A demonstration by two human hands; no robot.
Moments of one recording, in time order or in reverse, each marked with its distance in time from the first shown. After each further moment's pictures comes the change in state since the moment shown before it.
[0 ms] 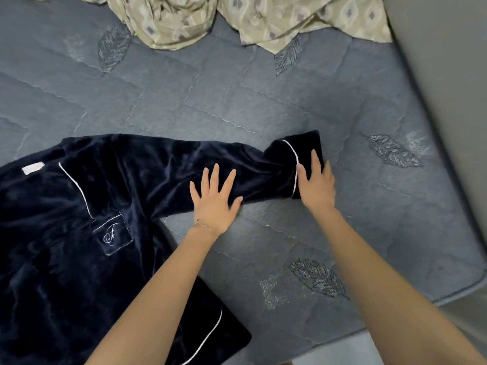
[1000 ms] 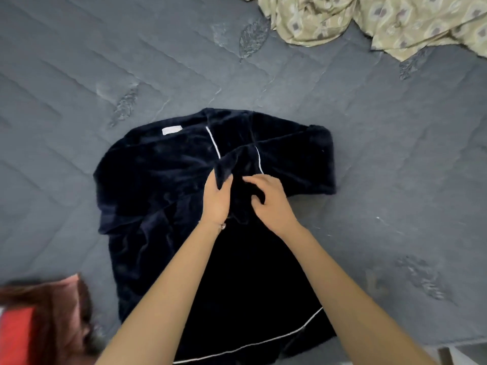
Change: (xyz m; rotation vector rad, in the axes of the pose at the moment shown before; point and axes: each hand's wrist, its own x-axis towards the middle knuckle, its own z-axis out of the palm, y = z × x) left_hand -0.116 -0.239 -0.057 -1.433 0.363 -0.276; right_hand -0.217 -0.201 0.203 0.212 -0.300 -0.702
